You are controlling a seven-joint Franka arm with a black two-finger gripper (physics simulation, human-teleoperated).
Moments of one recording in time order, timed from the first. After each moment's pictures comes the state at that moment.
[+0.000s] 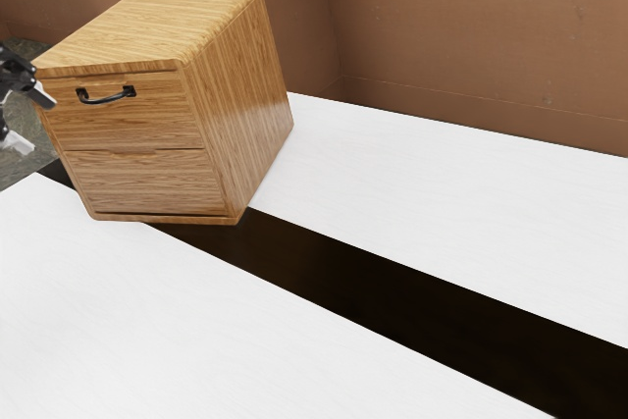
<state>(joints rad) -1.11 -0.72 1.21 -1.43 0.39 1.58 1.25</state>
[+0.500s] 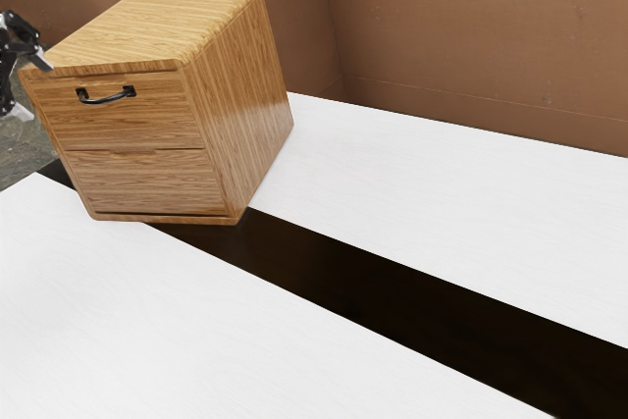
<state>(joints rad) -1.30 -0.71 1.28 -1.29 0.76 1.62 1.37</state>
